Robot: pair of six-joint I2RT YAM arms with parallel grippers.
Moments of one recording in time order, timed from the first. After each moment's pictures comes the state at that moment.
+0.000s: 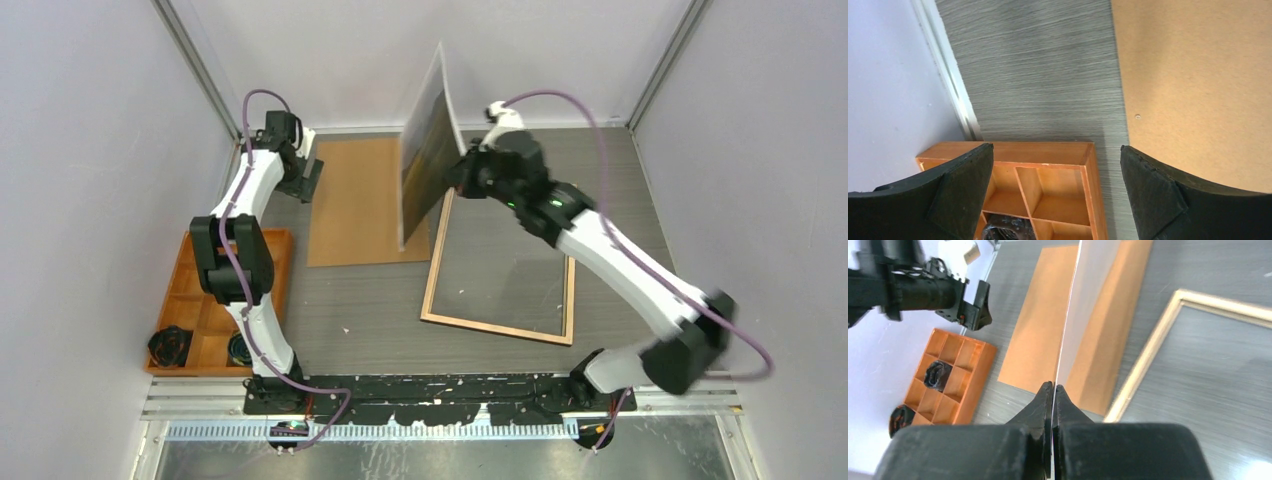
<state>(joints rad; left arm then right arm) 0.00 1.93 1.69 -0.80 -0.22 0.31 0.65 1.44 1.38 -0.30 0.07 0.56</state>
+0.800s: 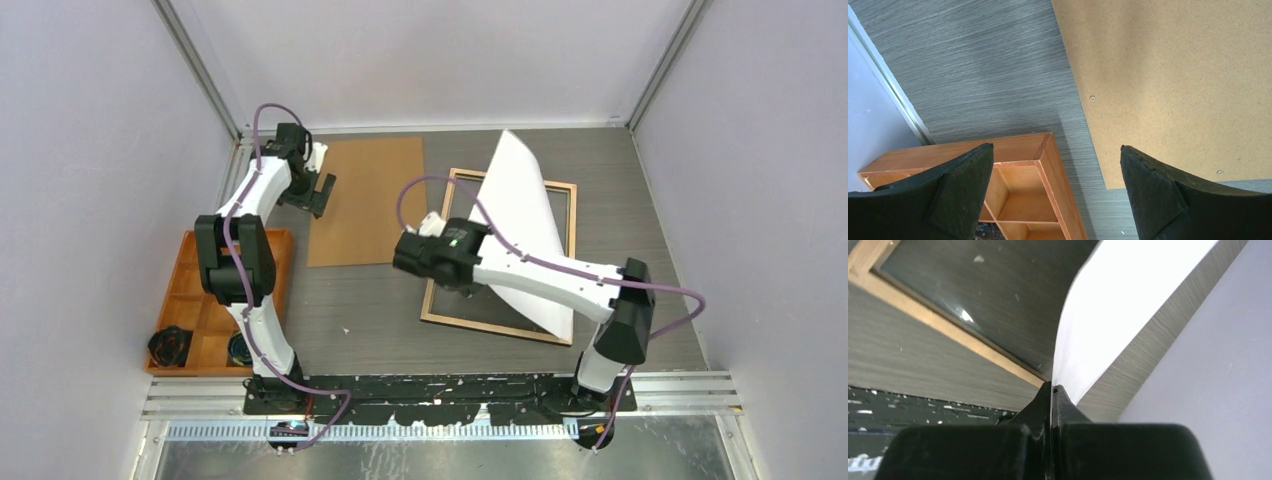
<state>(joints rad) -0.03 1.91 1.60 -0.83 -0.11 0.29 1.12 1.66 1.64 -1.46 0.62 0.43</state>
